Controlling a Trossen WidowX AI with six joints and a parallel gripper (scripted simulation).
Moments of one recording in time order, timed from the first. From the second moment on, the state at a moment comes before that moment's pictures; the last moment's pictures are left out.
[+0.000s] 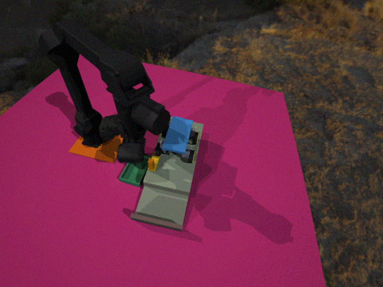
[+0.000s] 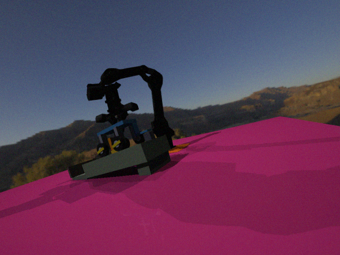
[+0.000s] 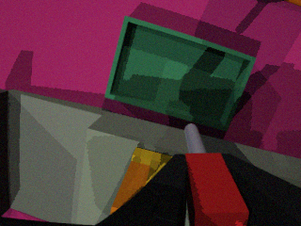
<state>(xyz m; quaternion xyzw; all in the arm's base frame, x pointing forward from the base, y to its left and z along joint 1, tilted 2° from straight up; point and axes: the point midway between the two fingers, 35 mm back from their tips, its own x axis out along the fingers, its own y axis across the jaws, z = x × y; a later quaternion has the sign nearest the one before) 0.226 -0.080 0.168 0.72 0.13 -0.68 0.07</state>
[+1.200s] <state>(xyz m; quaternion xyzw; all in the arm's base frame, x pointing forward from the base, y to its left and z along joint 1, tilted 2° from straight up) 0.209 -0.081 0.132 0.71 -0.04 -0.70 0.02</state>
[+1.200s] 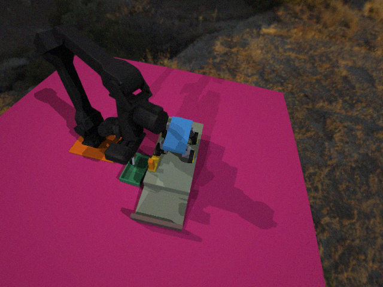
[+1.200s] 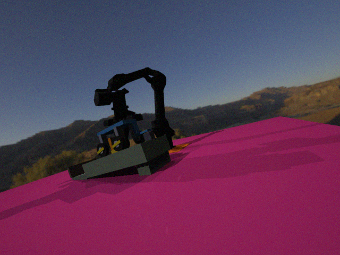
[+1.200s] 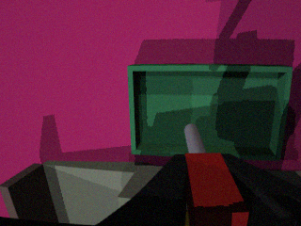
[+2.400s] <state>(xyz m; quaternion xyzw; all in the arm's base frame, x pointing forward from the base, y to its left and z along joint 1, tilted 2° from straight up) 0.209 -0.093 0.080 0.71 -0.06 -0.70 0.04</state>
